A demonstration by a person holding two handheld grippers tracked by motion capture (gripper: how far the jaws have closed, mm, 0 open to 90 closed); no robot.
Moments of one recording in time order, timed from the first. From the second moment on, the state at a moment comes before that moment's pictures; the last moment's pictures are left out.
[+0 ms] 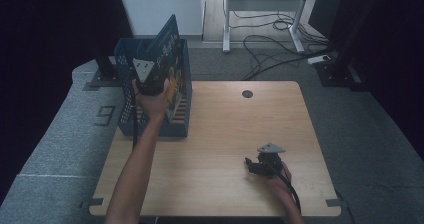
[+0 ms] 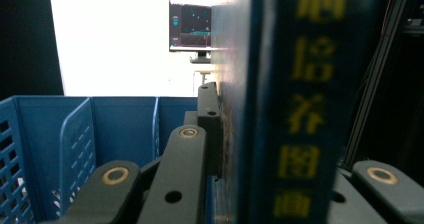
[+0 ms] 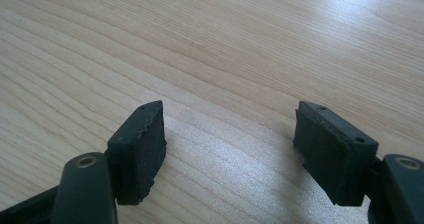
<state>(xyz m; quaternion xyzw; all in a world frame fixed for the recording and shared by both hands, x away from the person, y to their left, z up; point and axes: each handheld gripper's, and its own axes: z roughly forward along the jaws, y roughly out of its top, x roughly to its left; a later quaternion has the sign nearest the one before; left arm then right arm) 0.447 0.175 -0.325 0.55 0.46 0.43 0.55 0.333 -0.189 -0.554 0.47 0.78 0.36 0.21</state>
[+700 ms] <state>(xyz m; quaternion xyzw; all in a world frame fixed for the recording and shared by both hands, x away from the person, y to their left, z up) 0.473 0.165 -0.343 0.54 0.47 0.43 0.55 0.331 -0.188 -0.554 0.47 0.77 0.36 0.21</state>
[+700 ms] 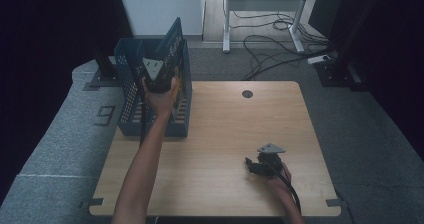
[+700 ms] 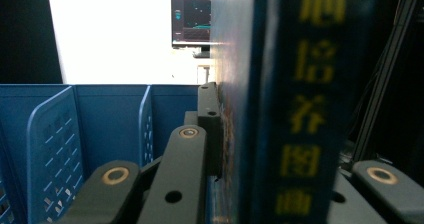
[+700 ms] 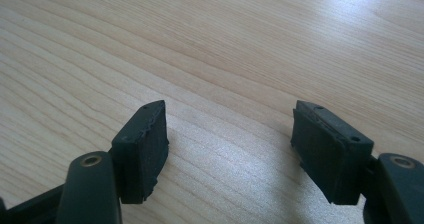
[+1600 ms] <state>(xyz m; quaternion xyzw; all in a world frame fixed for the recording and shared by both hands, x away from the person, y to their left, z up) 0.475 0.157 -0.400 0.57 0.48 0.42 0.52 0.330 -0.188 -0.554 0.47 0.77 0.36 0.22</state>
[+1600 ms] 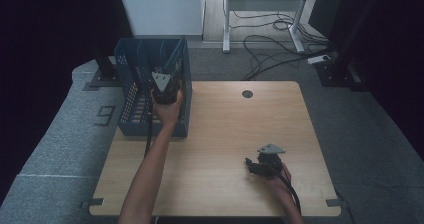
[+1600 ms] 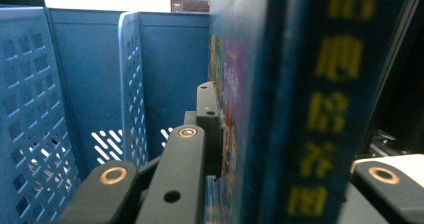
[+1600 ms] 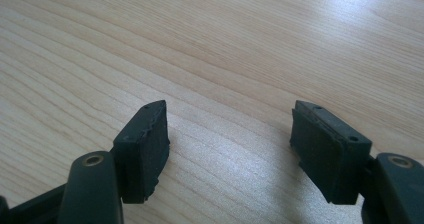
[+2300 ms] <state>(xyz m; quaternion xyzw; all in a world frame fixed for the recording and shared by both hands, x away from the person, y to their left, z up) 0.455 0.161 -0.399 0.63 0.45 0.35 0.53 0.330 -0.188 -0.554 0.47 0.77 0.36 0.22</state>
